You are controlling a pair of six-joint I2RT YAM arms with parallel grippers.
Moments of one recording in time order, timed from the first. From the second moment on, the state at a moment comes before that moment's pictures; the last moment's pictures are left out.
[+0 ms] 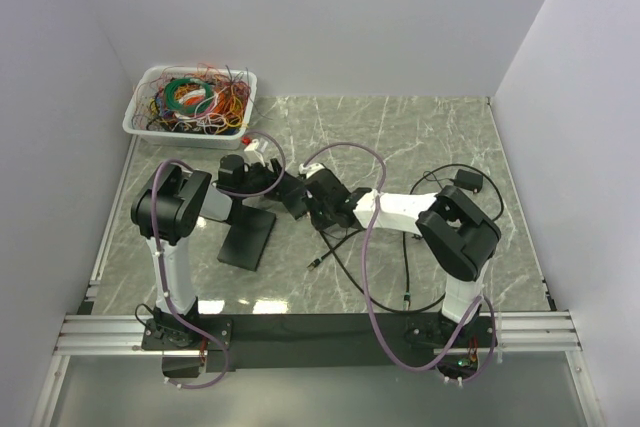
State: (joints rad) left arm -0.28 2.01 0.76 0.95 0.63 -0.56; right arm 0.84 1.83 1.06 -0.13 0.09 0.30
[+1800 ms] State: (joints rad) left arm -0.31 2.03 0.75 0.99 0.59 -0.46; right arm 0.72 1.86 1.16 -0.23 -0.12 0.37
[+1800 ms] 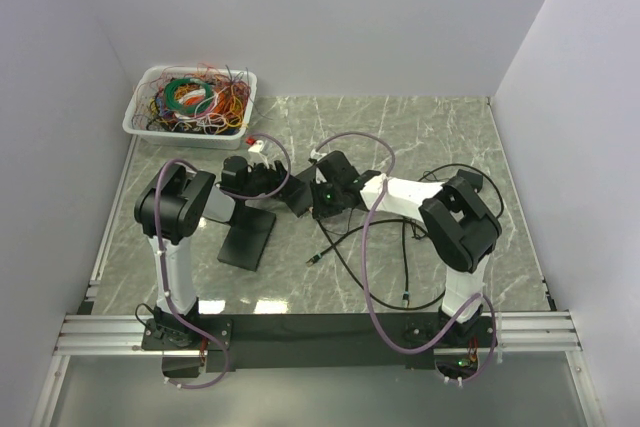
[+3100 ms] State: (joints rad) left arm -0.30 2.12 0.78 1.14 0.66 -0.40; right arm 0.65 1.92 1.19 -0.22 -0.23 0.47
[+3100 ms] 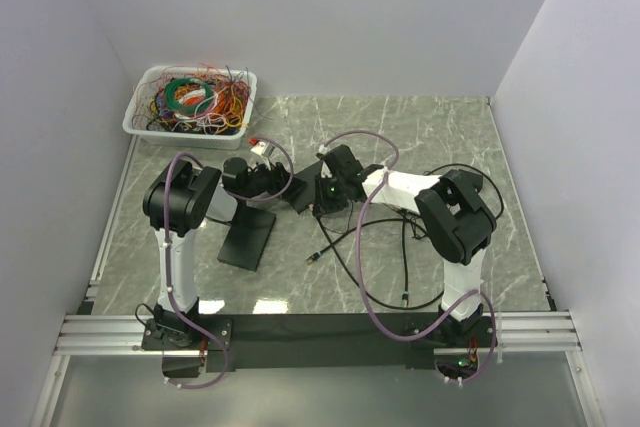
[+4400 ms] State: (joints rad) left arm -0.41 2.13 0.84 1.01 0.81 -0.36; right arm 0.56 1.78 1.16 0.03 -0.10 0.50
